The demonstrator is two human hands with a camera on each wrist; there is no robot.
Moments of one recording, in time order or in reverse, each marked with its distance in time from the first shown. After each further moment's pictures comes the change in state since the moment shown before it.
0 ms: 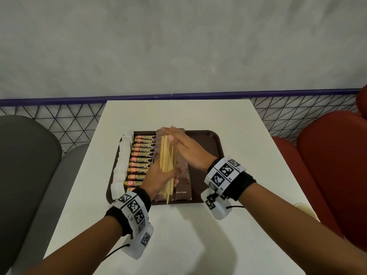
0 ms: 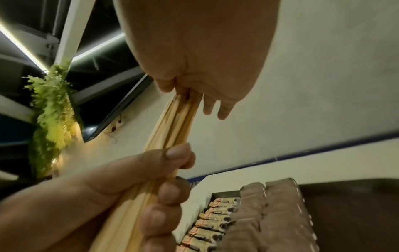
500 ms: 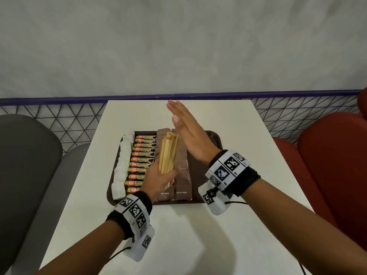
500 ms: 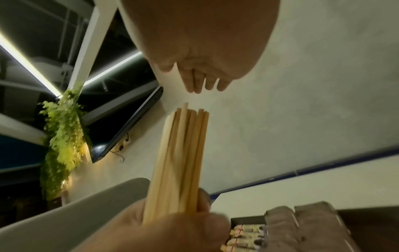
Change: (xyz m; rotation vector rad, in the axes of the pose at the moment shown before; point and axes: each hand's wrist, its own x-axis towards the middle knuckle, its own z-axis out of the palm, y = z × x) left_hand -0.001 -0.007 -0.001 0.100 0.127 0.088; right_hand 0.003 -0.029 -0.015 -0.084 0.167 -0.133
